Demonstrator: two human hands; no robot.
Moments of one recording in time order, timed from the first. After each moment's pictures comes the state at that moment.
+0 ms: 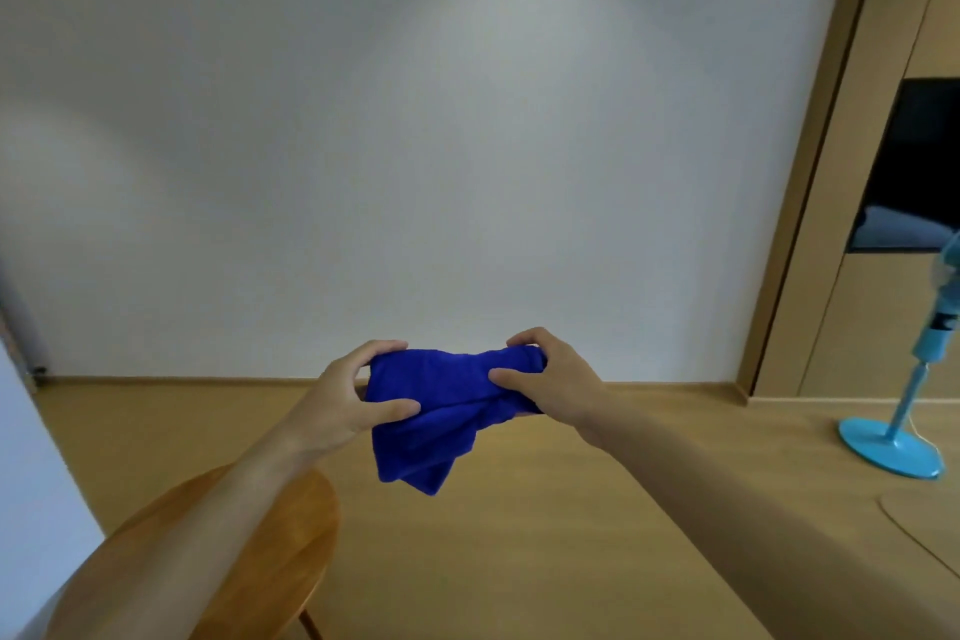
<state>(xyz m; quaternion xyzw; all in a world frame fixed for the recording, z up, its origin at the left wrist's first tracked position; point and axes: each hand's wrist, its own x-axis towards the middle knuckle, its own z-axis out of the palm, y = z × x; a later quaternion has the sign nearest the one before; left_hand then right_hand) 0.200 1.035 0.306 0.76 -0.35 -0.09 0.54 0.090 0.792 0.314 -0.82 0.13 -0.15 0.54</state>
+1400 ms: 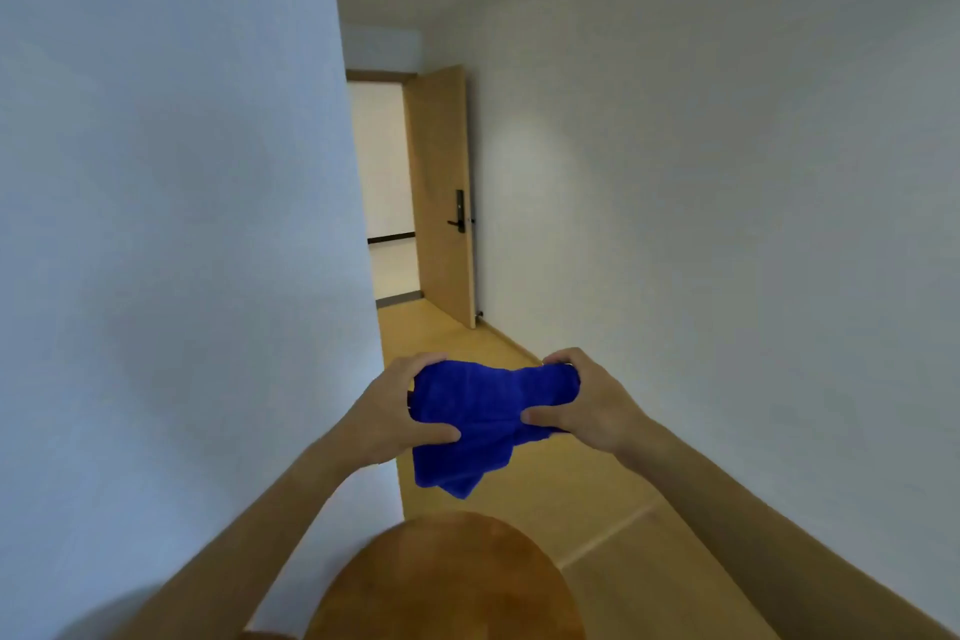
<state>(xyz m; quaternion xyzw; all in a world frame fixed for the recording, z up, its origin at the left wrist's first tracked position) 0.581 1.207 0.294 0.90 0.04 0.17 0.41 0.703 0.970 0.303 -0.82 -0.29 0.09 0.48</state>
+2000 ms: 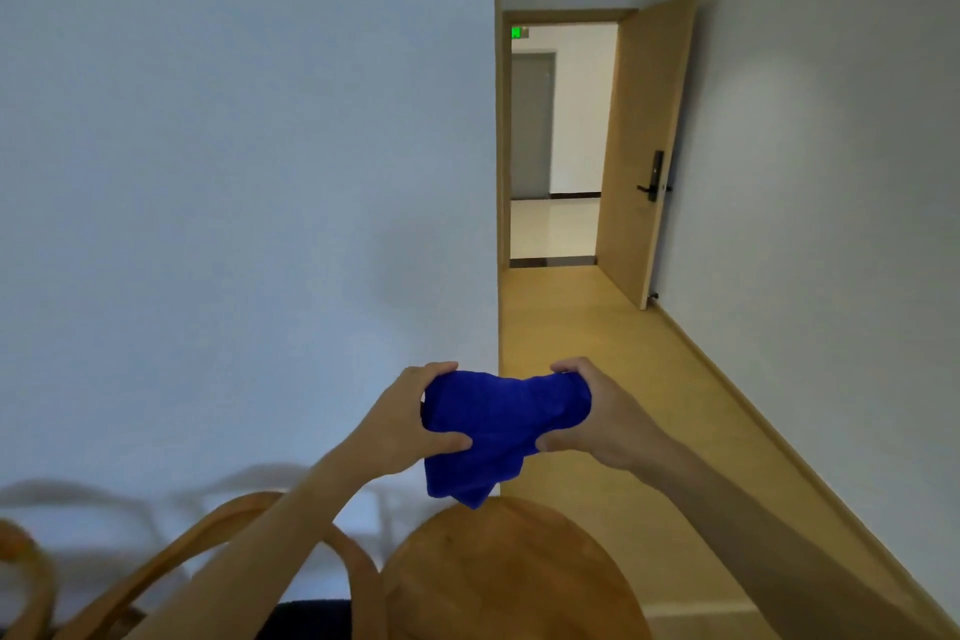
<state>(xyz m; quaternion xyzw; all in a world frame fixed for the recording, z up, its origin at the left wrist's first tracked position) 0.606 1.244 0.255 0.86 0.28 0.23 0.35 0.816 1.082 0.274 -0.74 -0.50 0.22 0.40</state>
